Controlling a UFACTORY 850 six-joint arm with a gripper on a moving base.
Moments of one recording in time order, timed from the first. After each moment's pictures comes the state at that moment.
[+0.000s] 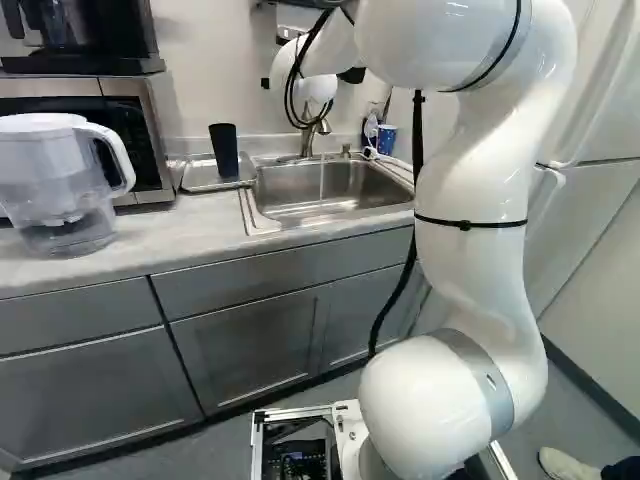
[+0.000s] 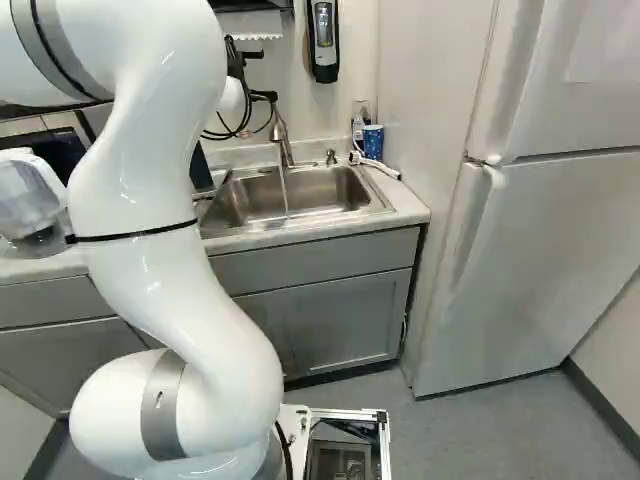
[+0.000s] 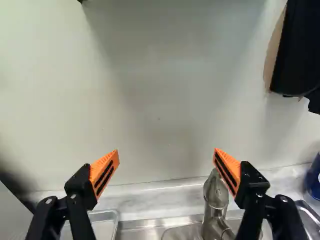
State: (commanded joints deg) arm 12.8 -21.1 -82.2 3.3 24.0 2.4
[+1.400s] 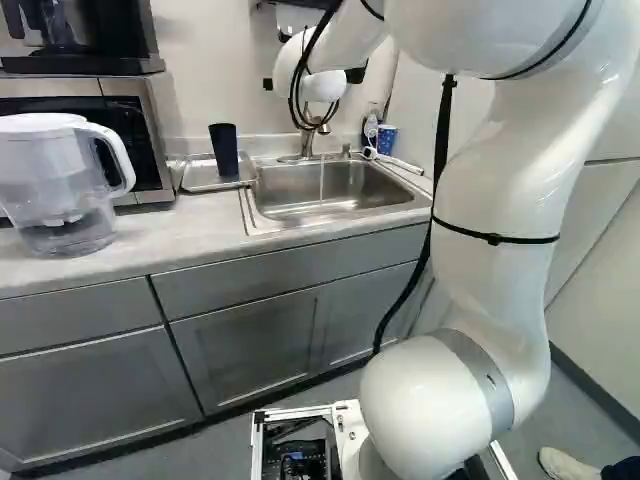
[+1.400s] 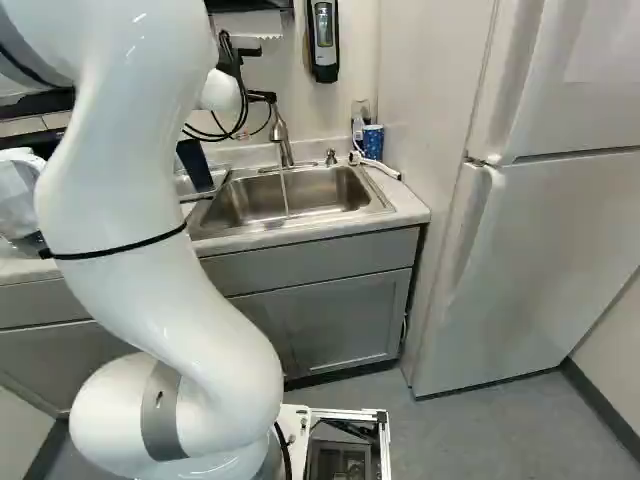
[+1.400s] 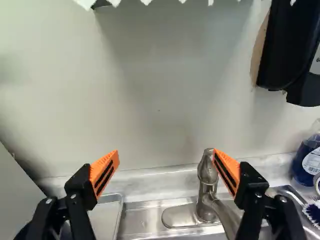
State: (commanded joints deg) arm 12.8 -14.4 -74.5 3.3 24.4 2.4
